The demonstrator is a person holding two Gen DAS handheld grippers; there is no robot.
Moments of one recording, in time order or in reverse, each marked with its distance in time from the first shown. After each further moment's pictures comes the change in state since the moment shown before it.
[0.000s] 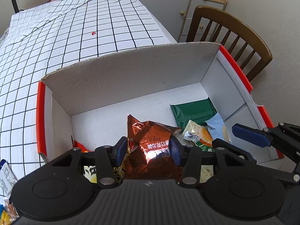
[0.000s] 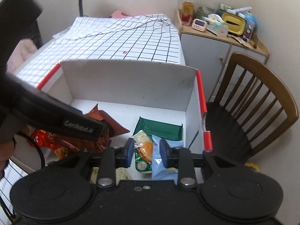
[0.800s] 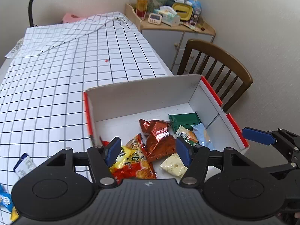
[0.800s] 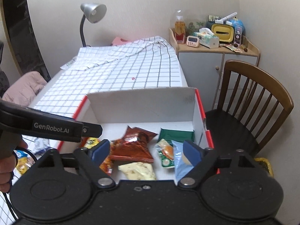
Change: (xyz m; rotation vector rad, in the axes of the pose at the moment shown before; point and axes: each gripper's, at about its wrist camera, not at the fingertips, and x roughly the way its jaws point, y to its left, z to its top) left arm -0.107 0.035 -0.040 -0.022 -0.192 -0.059; right arm -0.080 0.029 -0.005 0.117 -0.136 0.049
